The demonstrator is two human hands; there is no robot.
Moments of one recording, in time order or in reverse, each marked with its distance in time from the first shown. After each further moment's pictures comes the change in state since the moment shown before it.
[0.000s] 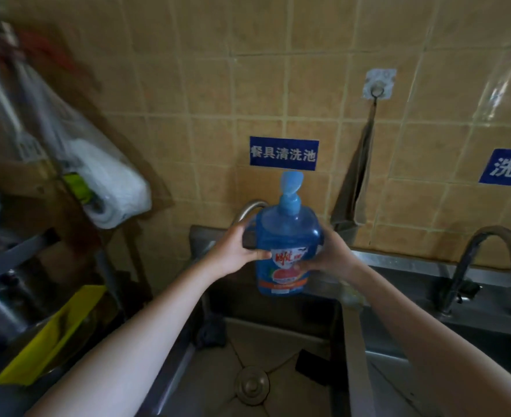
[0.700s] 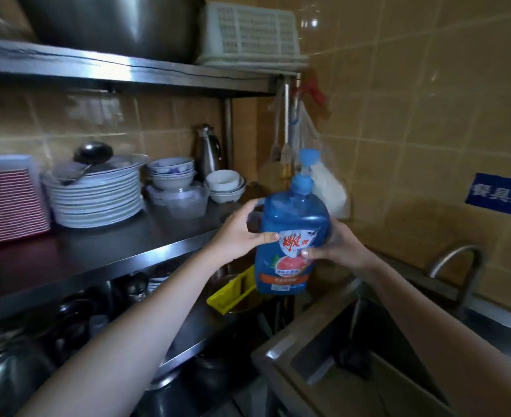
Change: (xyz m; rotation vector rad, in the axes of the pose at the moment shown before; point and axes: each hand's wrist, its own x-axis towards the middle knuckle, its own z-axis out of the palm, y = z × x) left_hand -0.278 -0.027 -0.257 0.077 0.603 -0.108; right_hand 0.039 -0.230 0.275 0.380 -0.596 -0.389
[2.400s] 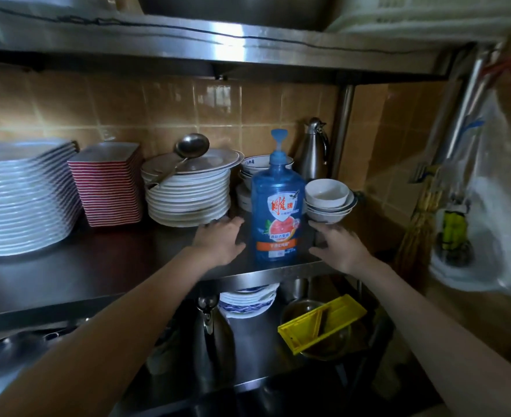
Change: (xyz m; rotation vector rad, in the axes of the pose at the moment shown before) left_hand 0.047 -0.136 -0.200 1.140 0.134 -0.594; right_hand 0.296 0.084 0.131 -0.917 -0.192 -0.139
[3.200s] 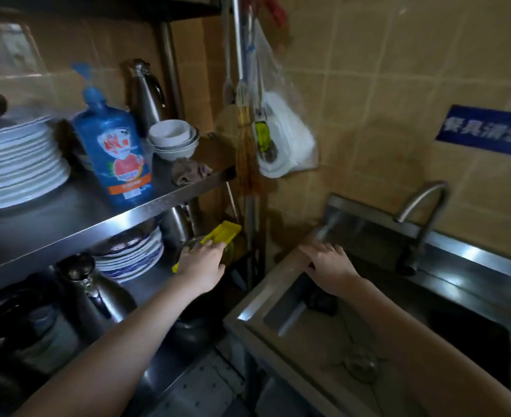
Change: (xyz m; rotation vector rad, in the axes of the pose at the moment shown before) left_hand -0.157 0.176 0.121 0.085 -0.081 0.533; right_hand -0.368 0.066 0.014 -0.170 -0.136 0.543
